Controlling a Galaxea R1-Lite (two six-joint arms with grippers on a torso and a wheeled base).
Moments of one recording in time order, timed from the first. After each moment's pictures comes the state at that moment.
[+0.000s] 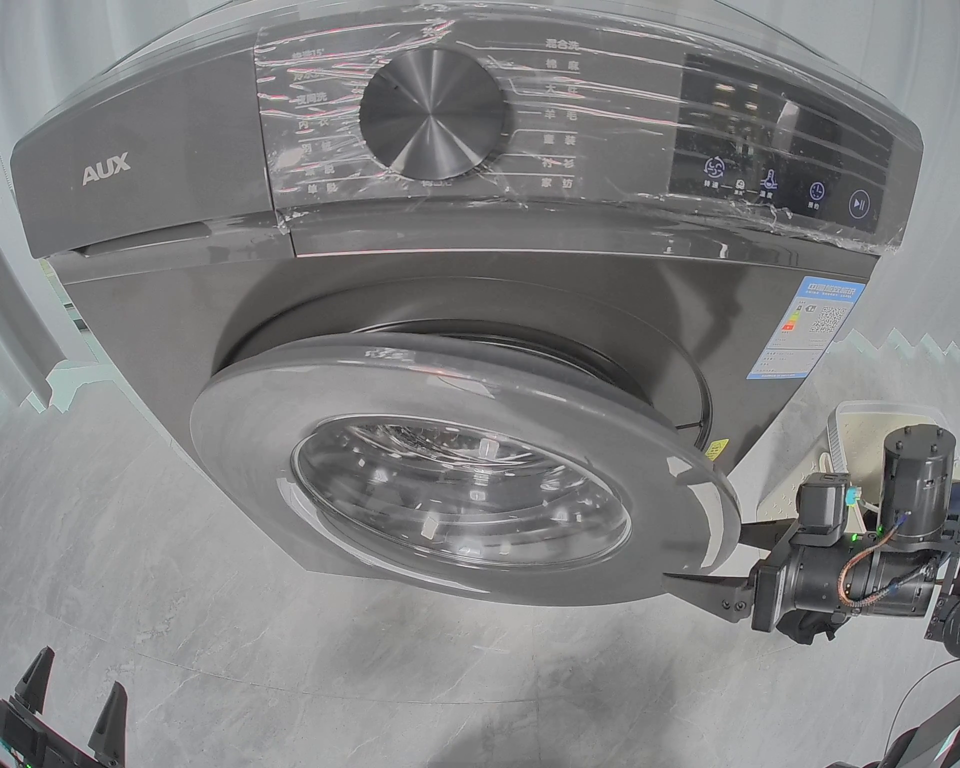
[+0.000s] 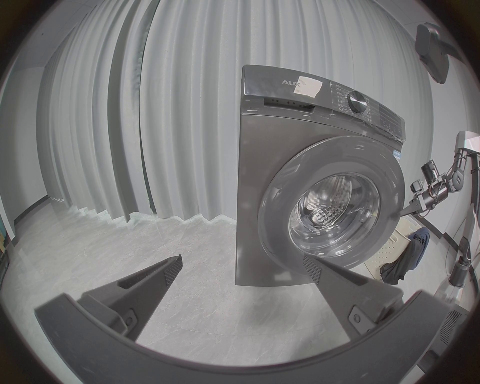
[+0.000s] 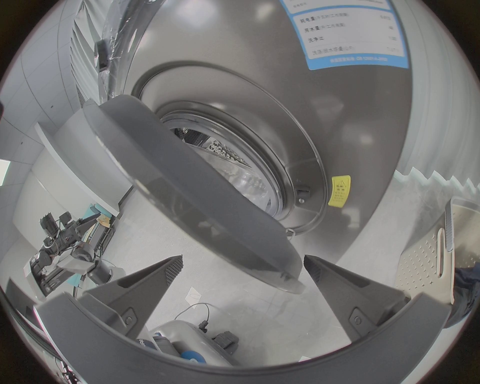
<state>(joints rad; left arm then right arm) 0.00 0.02 -0.02 0.01 0.01 -0.05 0.52 1.42 -0.41 -0.61 0.20 0.13</state>
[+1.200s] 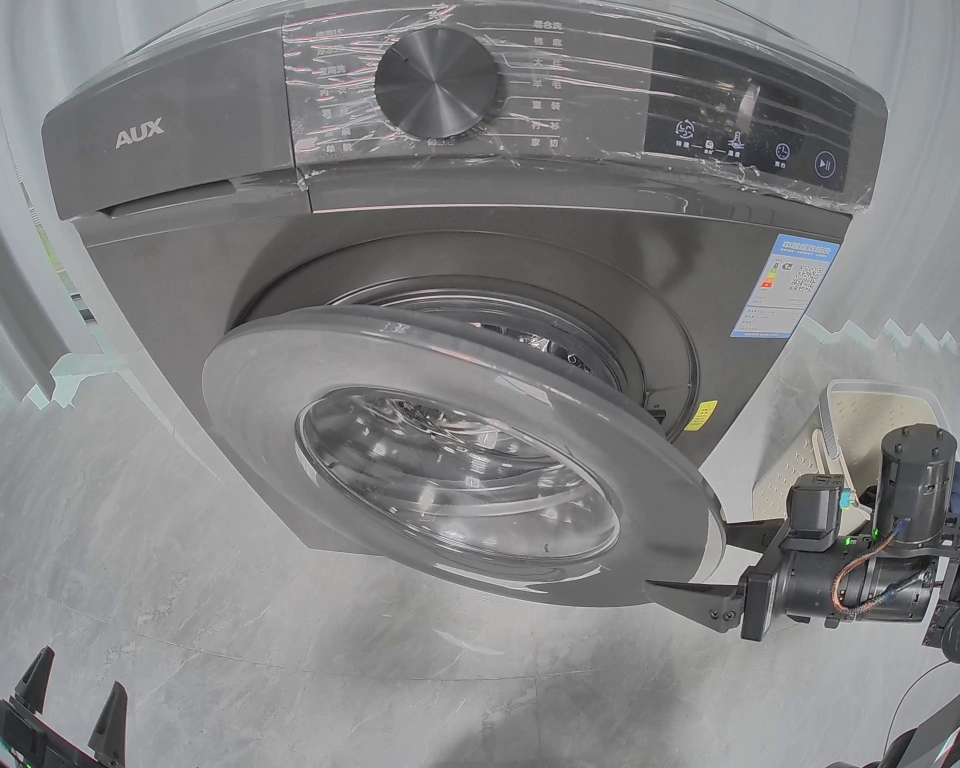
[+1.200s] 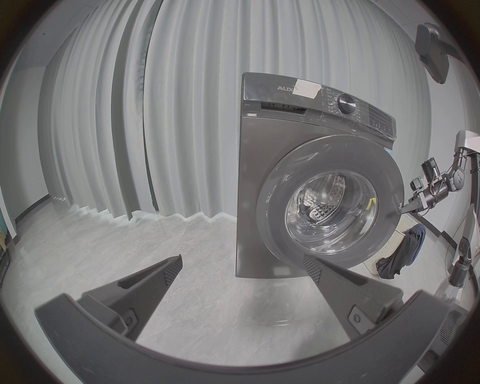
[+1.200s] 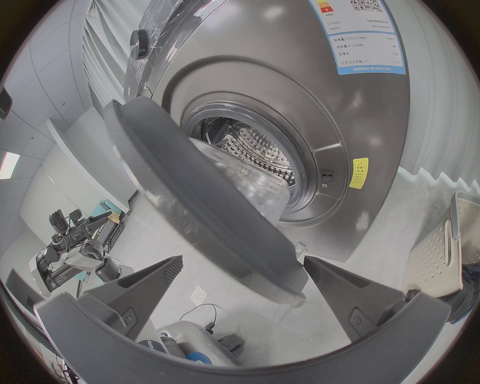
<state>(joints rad) 0.00 0.02 -0.02 0.01 0.01 -0.05 0.58 1.42 -0.42 -0.62 0.20 0.14</state>
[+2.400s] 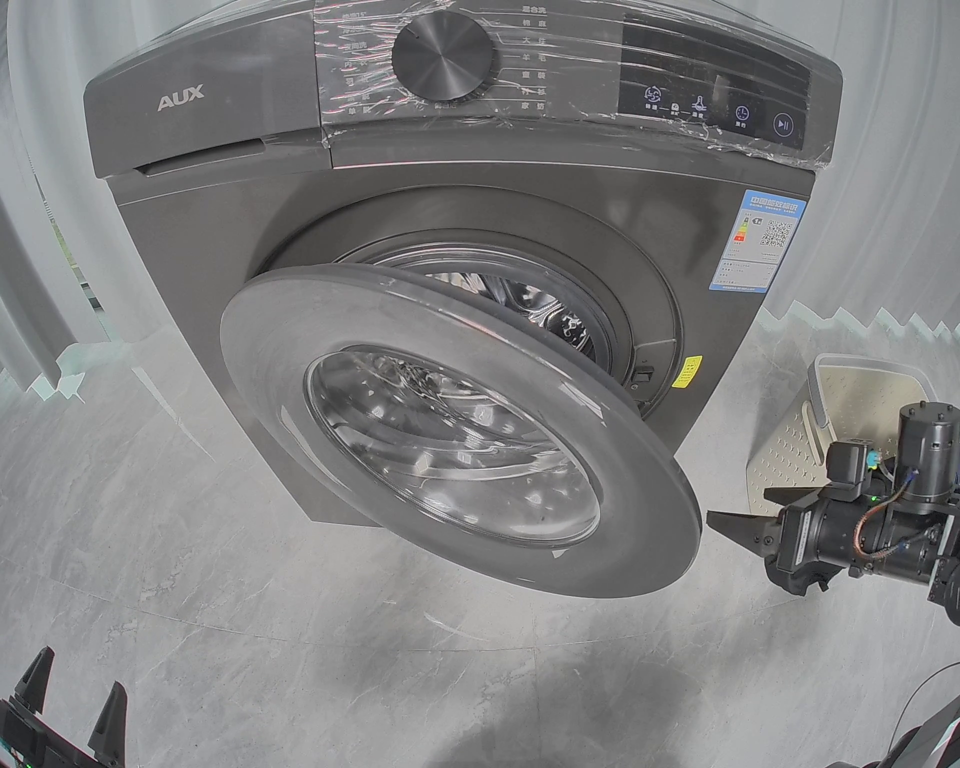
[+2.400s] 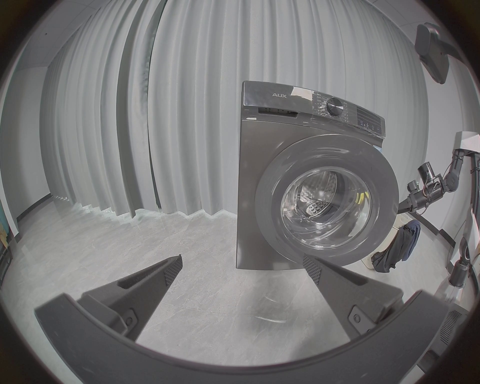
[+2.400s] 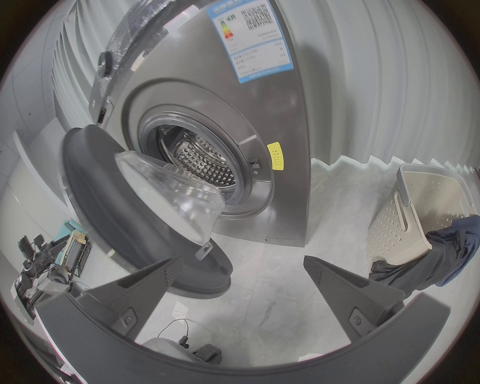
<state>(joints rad) 0.00 0.02 -0.02 0.01 0.01 -0.05 0.32 1.44 -0.43 -0.63 0.18 0.13</state>
